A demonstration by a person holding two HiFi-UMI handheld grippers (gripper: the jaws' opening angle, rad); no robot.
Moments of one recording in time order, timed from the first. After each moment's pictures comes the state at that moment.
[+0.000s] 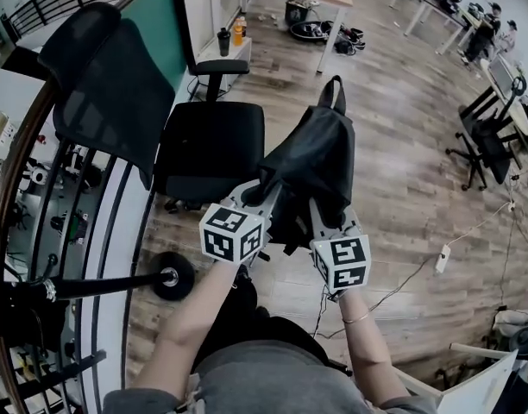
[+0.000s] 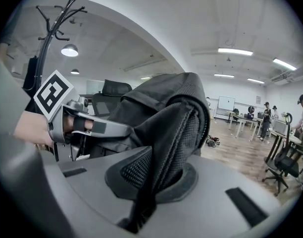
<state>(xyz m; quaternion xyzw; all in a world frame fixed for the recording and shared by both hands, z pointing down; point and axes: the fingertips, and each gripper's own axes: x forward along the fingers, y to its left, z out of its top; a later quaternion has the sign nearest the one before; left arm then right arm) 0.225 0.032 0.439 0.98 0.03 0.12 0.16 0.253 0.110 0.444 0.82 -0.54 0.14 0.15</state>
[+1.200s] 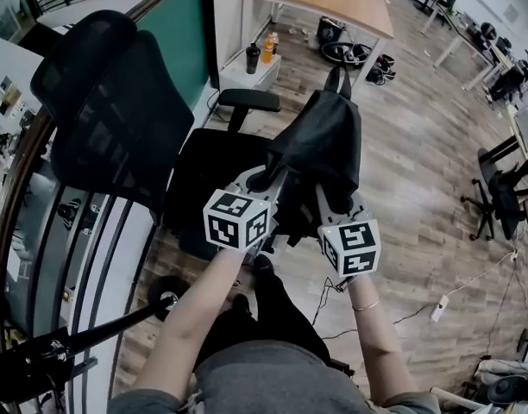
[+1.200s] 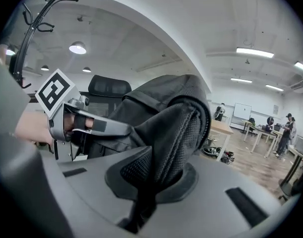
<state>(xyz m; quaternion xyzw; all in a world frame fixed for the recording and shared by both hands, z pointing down) 0.347 -0.163 0.412 0.98 -0.04 0.08 0.18 0.387 -0.091 0.418 0.78 -0.59 0.11 0.18</state>
